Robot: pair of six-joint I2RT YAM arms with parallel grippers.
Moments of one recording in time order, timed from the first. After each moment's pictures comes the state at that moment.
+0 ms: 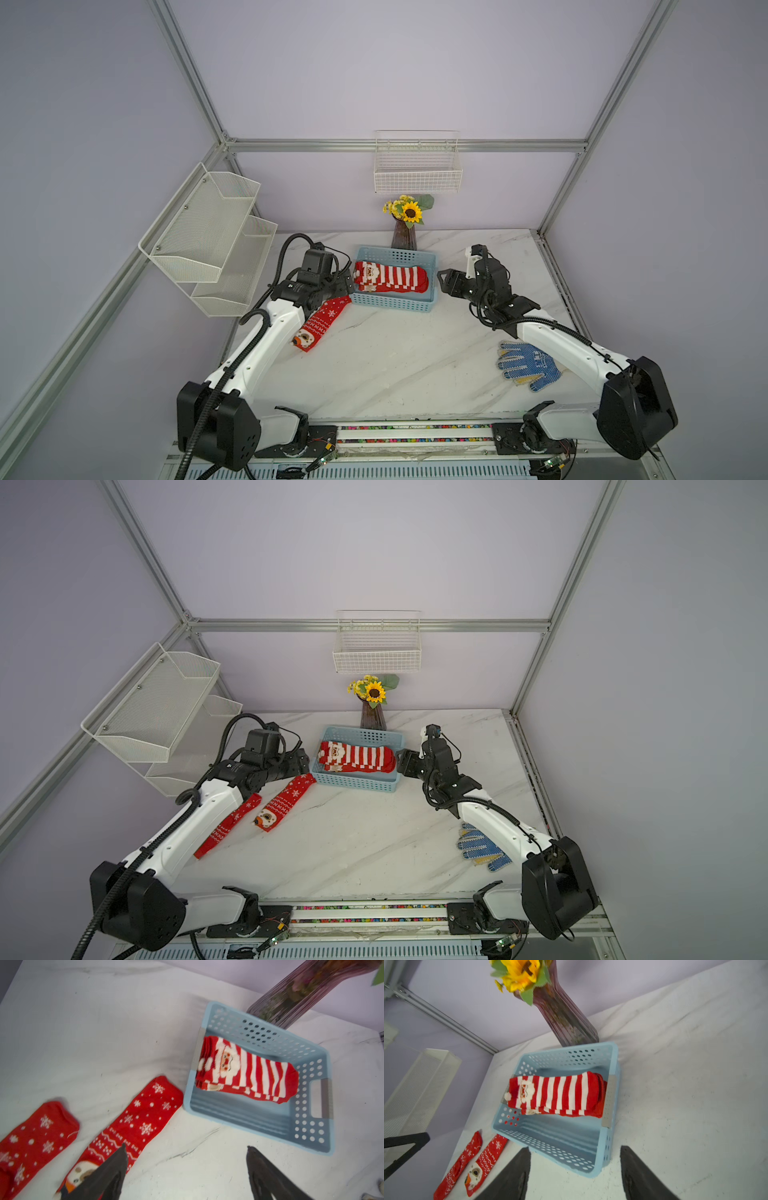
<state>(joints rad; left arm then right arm) -0.26 1.25 1.08 -0.67 -0.13 -0.48 0.45 1.35 0.90 -0.06 -0.01 0.61</state>
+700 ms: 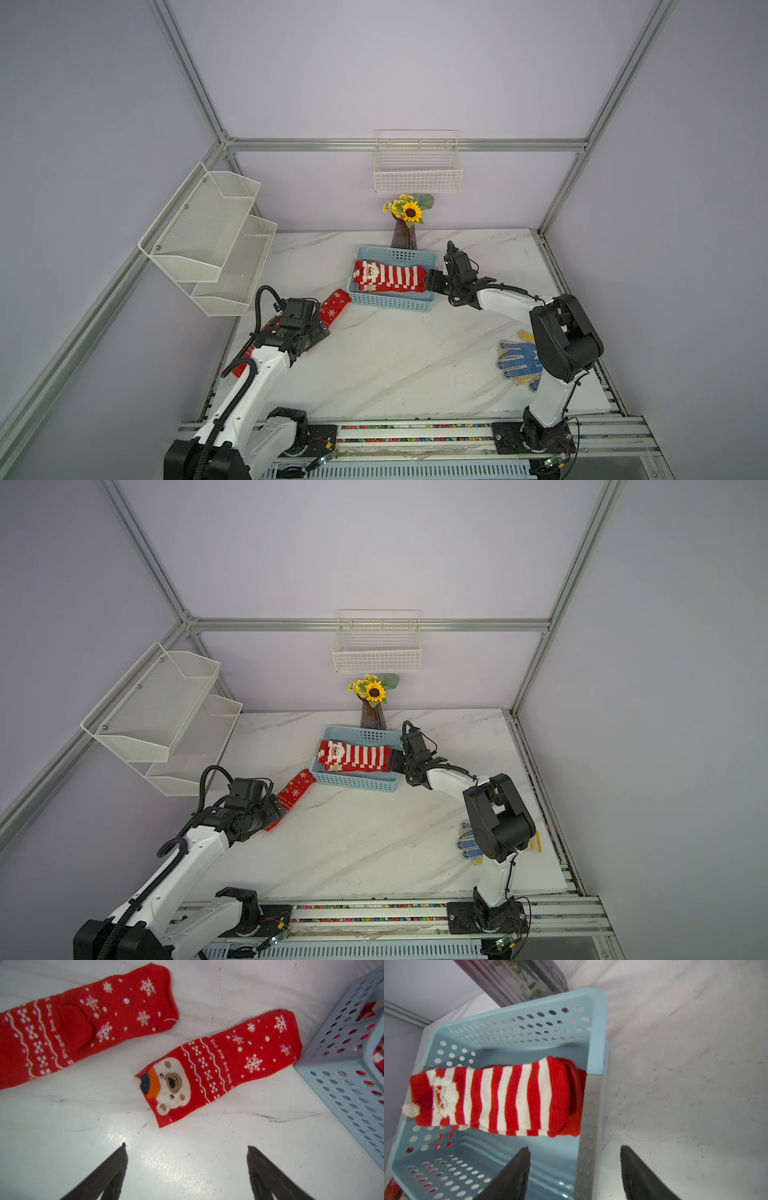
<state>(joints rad) -0.13 1.00 0.68 -0.76 -0.22 -0.76 0.42 1.85 1.18 -0.06 0.01 0.60</state>
